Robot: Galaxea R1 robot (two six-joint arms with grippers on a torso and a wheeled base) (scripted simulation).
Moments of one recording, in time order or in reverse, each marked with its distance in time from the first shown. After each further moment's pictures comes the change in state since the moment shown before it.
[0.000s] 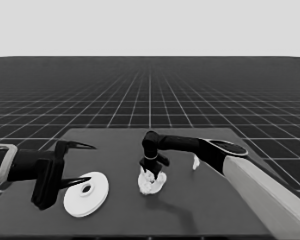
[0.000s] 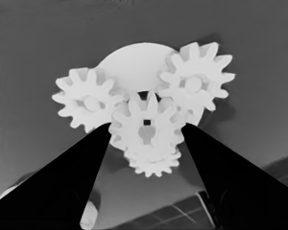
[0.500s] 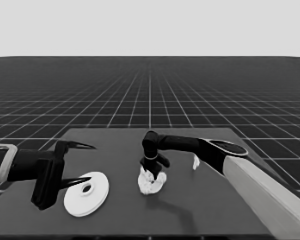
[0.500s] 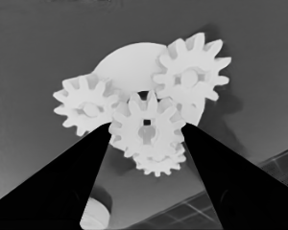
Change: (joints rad) left arm 0.000 0.000 0.000 0.000 0.000 0.000; right arm 0.000 0.000 0.000 0.000 0.000 0.105
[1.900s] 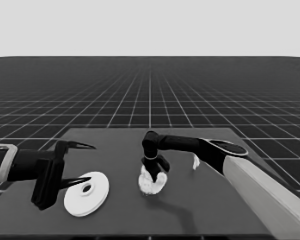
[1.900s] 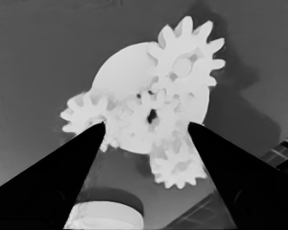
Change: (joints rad) left arm 0.000 0.000 0.000 0.000 0.000 0.000; right arm 0.000 0.000 0.000 0.000 0.000 0.282
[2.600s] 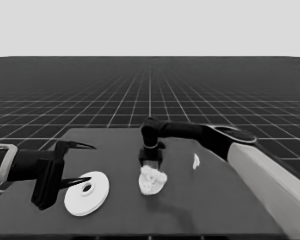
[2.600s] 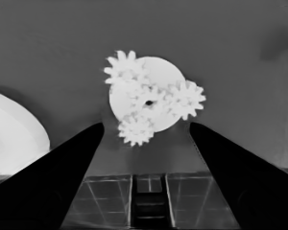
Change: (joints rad) left arm 0.000 0.000 0.000 0.000 0.000 0.000; right arm 0.131 -0.017 0.072 0.108 -0.041 -0.953
